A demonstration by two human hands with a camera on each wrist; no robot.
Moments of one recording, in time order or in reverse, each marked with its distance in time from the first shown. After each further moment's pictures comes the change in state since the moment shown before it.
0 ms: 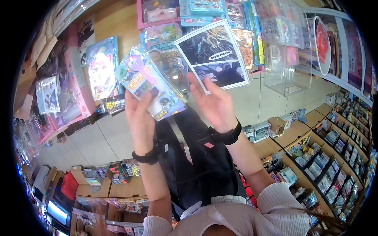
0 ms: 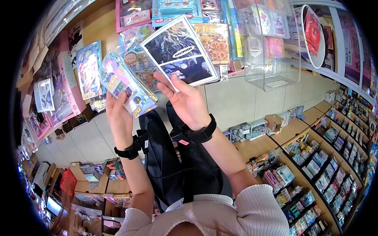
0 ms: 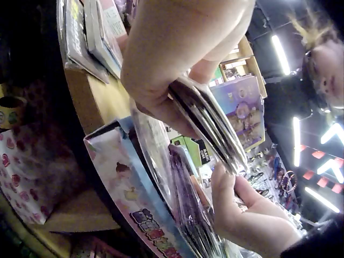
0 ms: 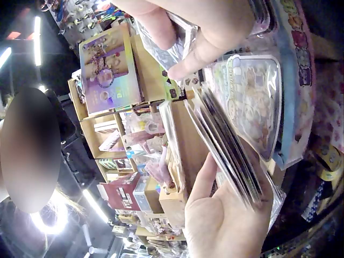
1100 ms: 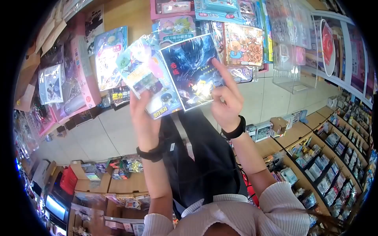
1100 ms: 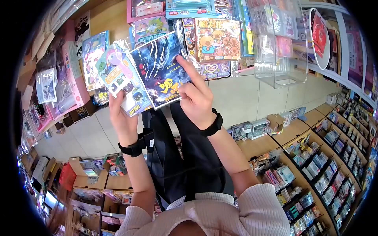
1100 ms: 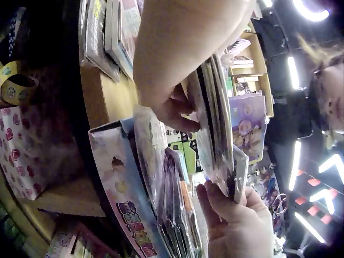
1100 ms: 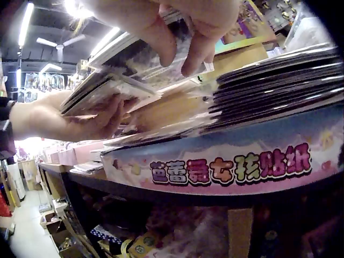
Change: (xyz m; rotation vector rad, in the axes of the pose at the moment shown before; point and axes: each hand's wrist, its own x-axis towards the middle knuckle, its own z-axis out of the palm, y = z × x) left_hand -0.010 0.003 -0.019 -0.242 0.036 -0.050; right_hand -0.002 0.008 -0.007 -1.551 -0.162 -1.152
